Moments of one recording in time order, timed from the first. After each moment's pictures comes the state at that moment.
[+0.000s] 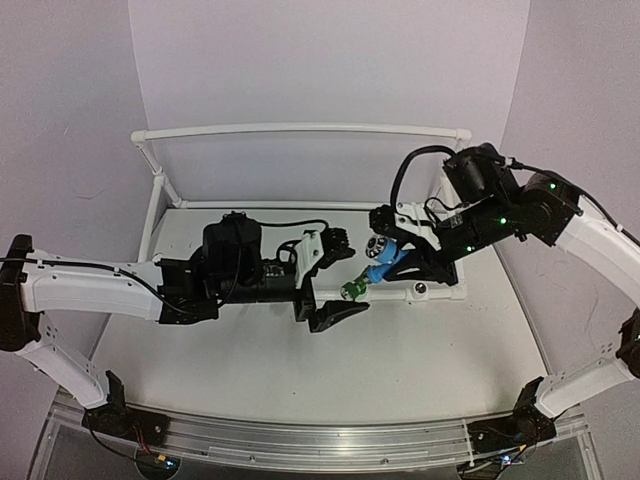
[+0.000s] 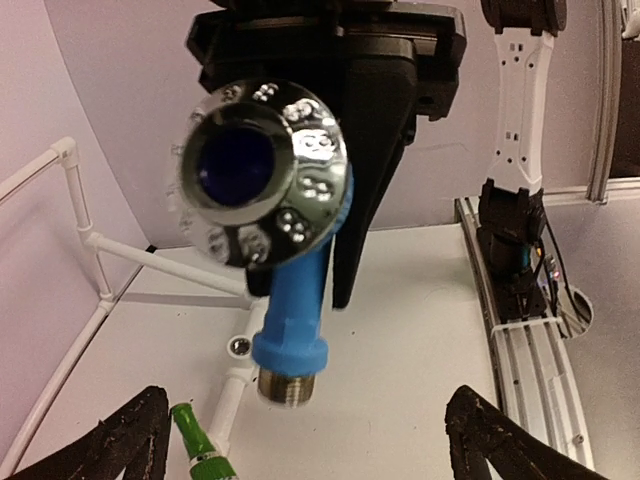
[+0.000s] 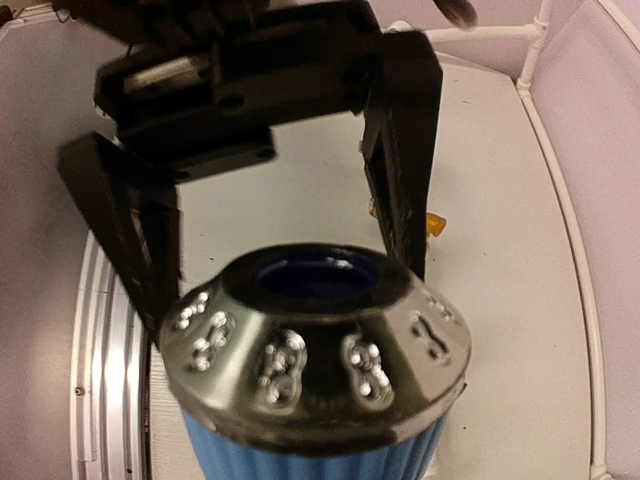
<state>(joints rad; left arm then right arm) -1.16 1.46 1.02 0.33 0.23 0.27 0.85 1.34 1.51 -0.97 -0.37 -0.65</state>
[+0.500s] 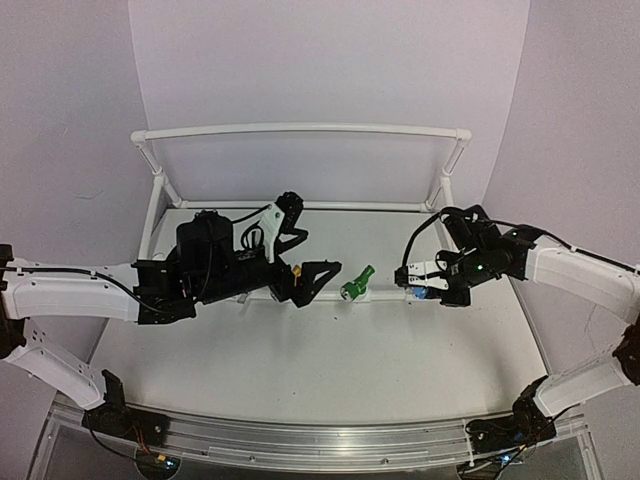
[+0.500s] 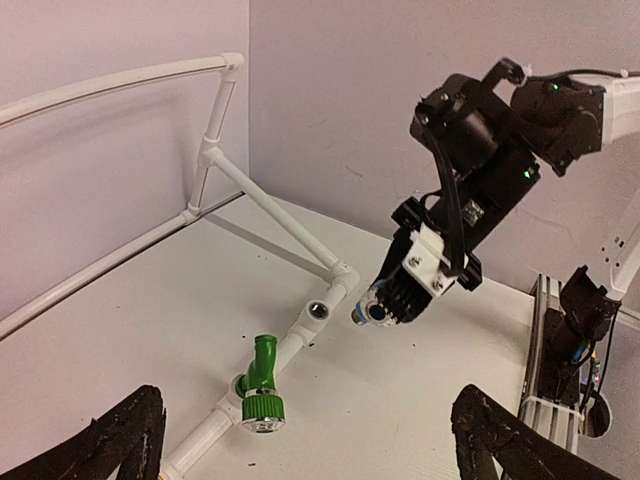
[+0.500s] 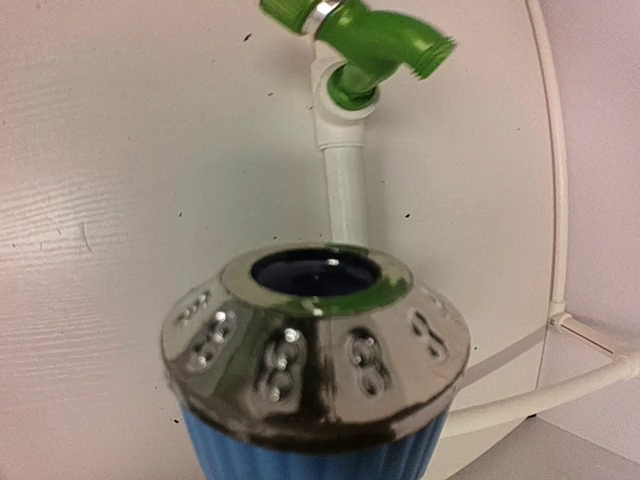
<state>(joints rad) -1.12 1.33 0.92 0.32 -0.07 -0.07 0.58 1.31 1.02 -0.70 -0.01 -1.02</state>
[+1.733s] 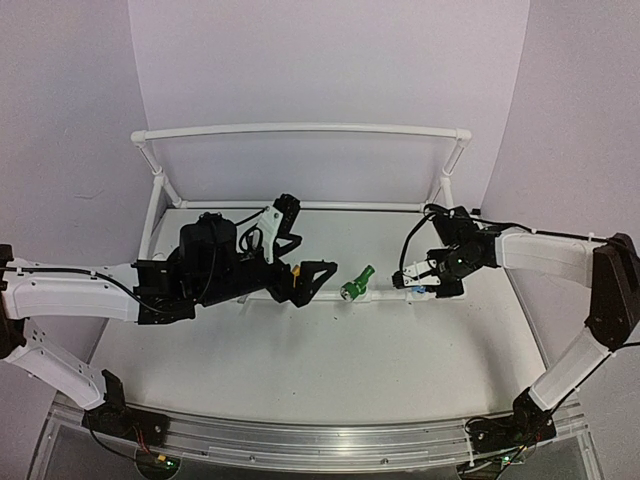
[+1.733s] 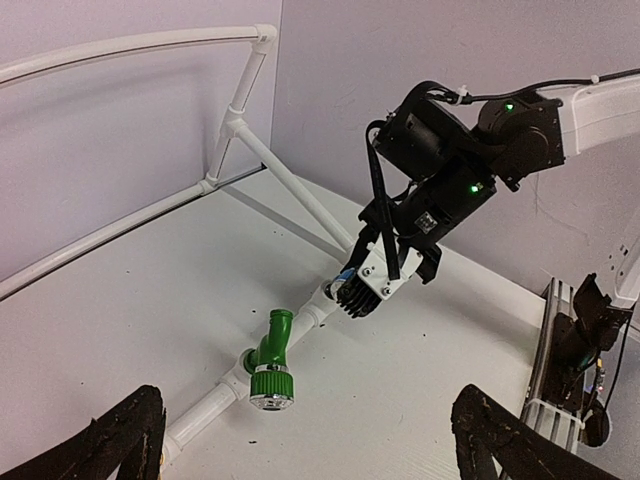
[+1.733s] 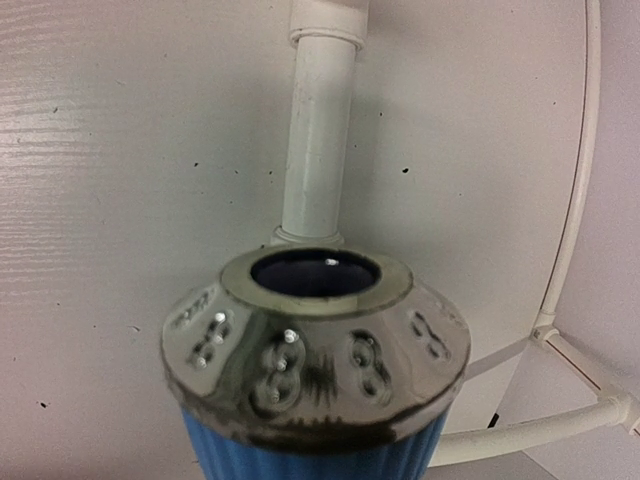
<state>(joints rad) -1.12 1.33 0.92 0.26 -0.14 -0.15 0.46 1.57 1.05 -0.54 0.06 -1.30</state>
